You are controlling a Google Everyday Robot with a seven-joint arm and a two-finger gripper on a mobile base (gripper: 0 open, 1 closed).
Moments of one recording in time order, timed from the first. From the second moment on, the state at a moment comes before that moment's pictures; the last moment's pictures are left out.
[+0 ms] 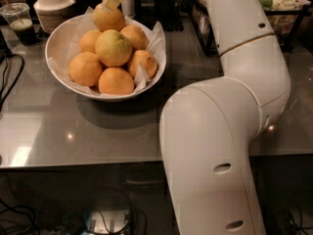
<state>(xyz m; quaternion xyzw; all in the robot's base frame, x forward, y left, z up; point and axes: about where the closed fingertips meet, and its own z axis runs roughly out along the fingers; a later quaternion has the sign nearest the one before) 0.713 0.101 1.053 -0.72 0.54 0.13 0.41</state>
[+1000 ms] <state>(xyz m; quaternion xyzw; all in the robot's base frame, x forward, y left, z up) 0.714 0.102 1.053 -0.72 0.54 0.13 0.41</state>
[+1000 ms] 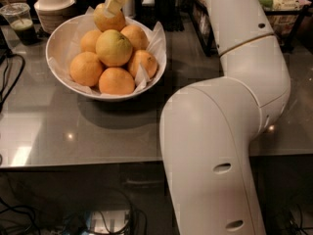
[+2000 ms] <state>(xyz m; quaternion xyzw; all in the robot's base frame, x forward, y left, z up) 0.733 0.108 1.043 -0.71 0.56 0.09 0.41</state>
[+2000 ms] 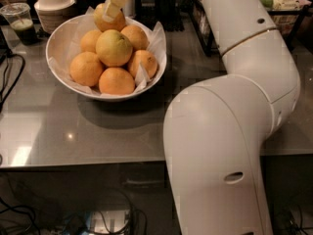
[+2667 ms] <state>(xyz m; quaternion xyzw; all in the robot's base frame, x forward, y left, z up) 0.741 0.106 1.033 -0.69 0.59 0.05 0.43</state>
